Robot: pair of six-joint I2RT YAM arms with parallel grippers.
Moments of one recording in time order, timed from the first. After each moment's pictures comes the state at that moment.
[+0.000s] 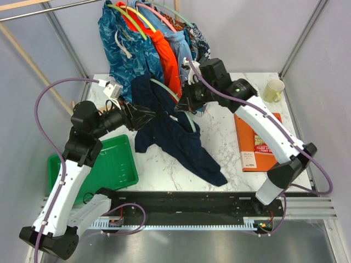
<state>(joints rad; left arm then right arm) -0.29 0.87 1.09 -0.25 0.64 -0.33 0.65 1.62 1.90 -0.90 -0.36 0.24</state>
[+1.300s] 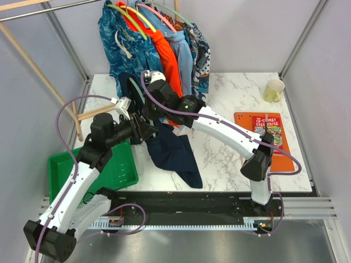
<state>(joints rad) -0.33 0.82 0.79 -0.23 0.50 -0.55 1.00 1.94 2.08 -0.69 0.24 0.55</state>
